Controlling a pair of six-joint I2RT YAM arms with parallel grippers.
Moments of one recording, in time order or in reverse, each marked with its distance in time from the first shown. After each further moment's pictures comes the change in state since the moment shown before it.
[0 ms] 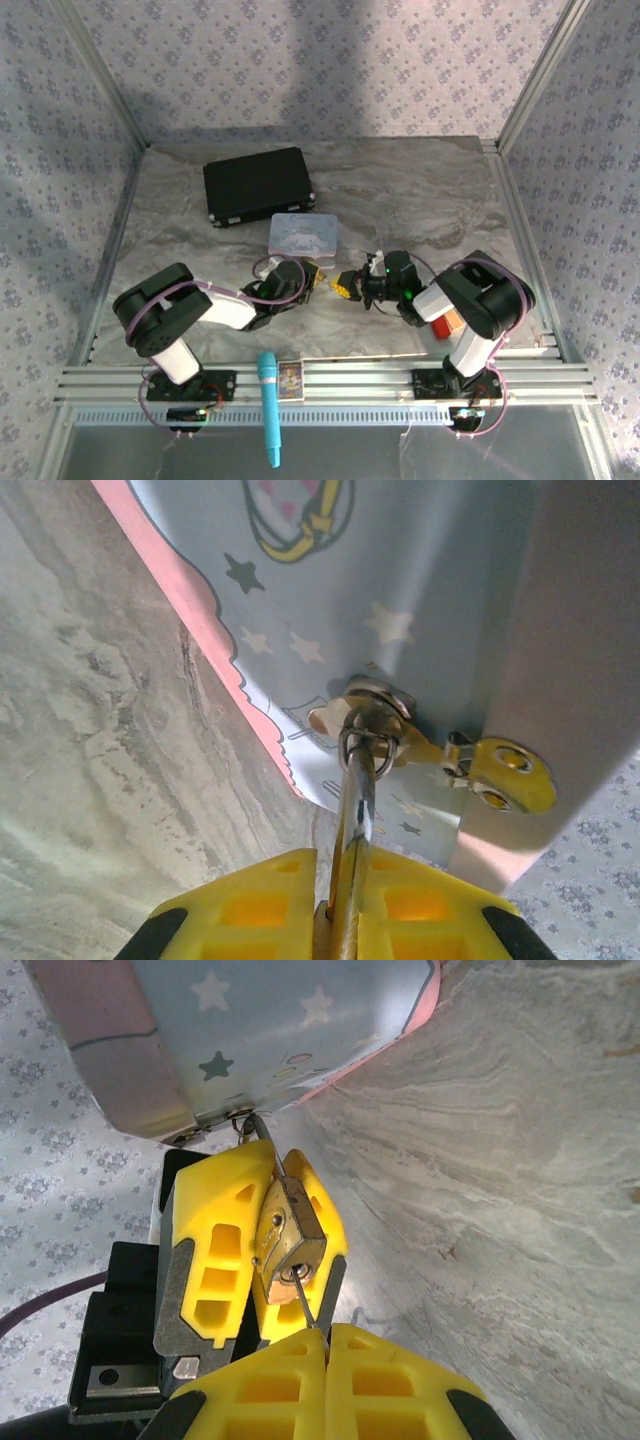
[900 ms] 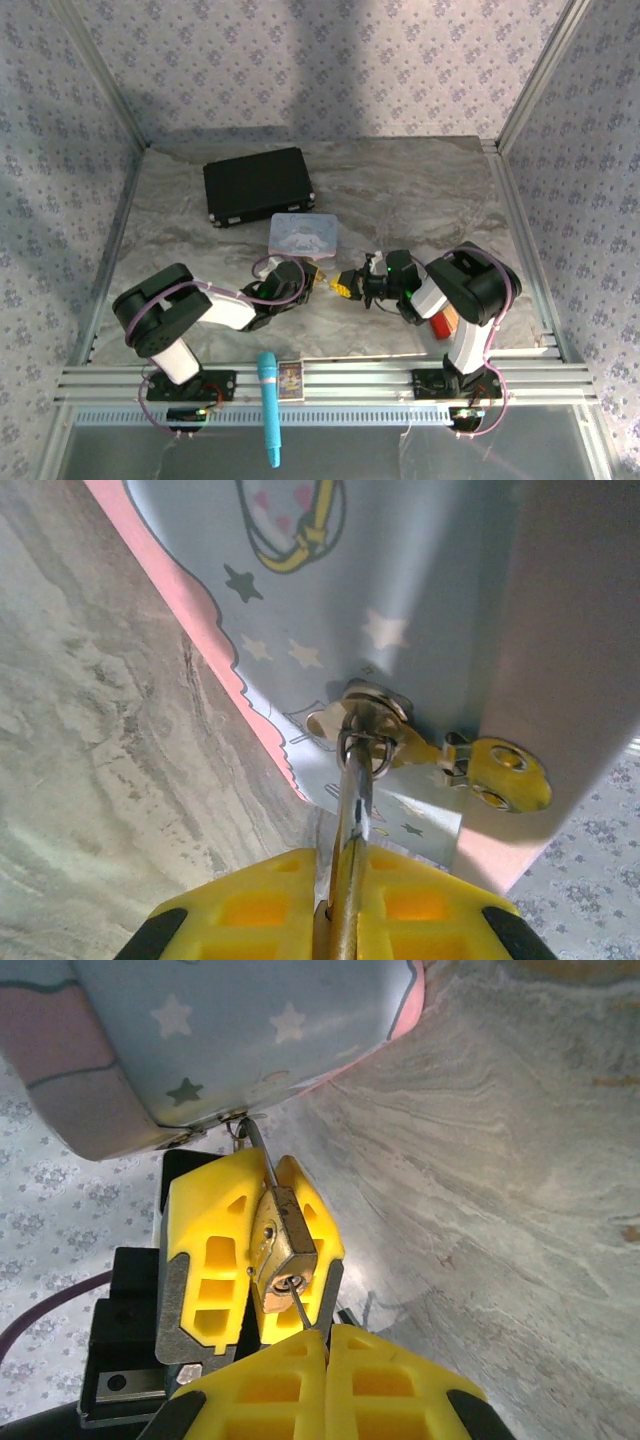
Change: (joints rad) left arm -0.003 -0.004 -0.005 0.001 -0.007 0.019; right arm -0.047 0.105 0.010 0.127 -0.091 0.042
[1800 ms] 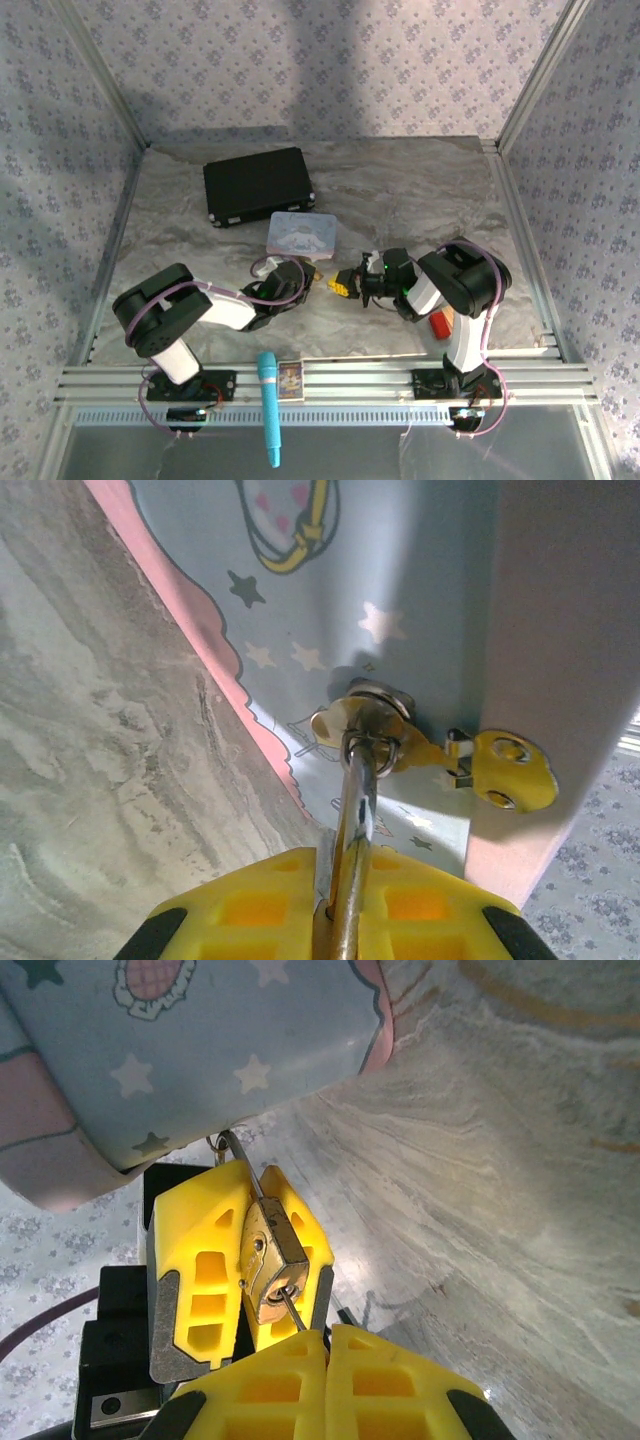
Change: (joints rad) left arm -0.002 0.000 0.000 -0.018 -0.038 0.045; right arm 0.010 0.072 0.042 0.026 -0.018 0.012
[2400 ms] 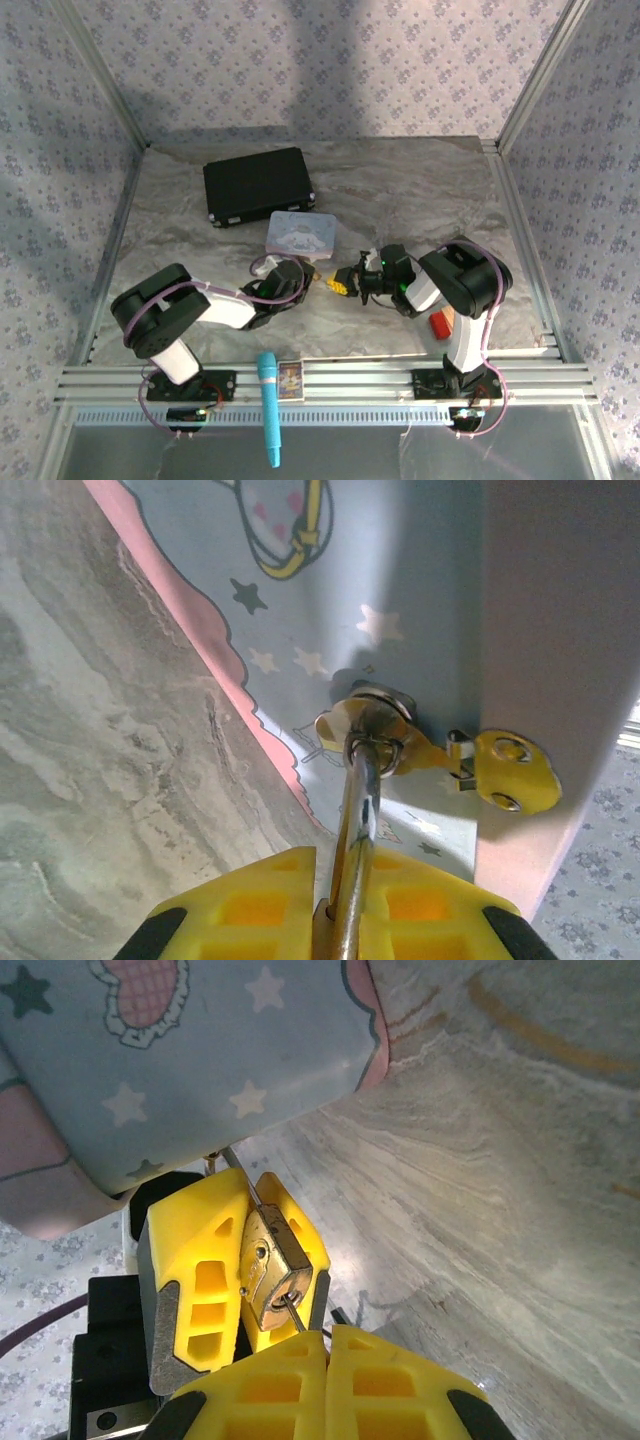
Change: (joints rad) left arm 0.006 -0.010 0.012 -0.050 -0.004 0.031; right arm 0.000 -0.007 0.044 -0.087 -0.013 -0.022
